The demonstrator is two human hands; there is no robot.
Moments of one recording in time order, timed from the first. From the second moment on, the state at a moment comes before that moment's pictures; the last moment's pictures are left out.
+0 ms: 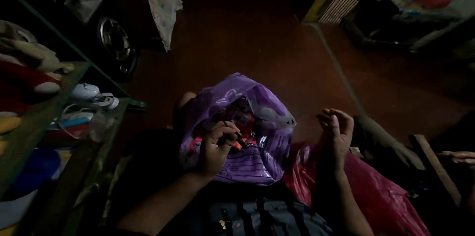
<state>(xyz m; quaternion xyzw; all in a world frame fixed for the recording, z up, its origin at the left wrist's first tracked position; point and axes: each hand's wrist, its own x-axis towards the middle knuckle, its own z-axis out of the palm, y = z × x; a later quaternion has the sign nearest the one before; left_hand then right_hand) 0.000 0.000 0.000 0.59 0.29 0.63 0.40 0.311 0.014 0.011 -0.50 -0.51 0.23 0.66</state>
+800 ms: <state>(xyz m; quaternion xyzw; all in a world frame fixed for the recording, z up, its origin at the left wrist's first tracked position) 0.001 -0.006 -0.004 0.59 0.34 0.58 0.44 0.178 0.006 -0.010 -0.31 -0.69 0.51 0.41</state>
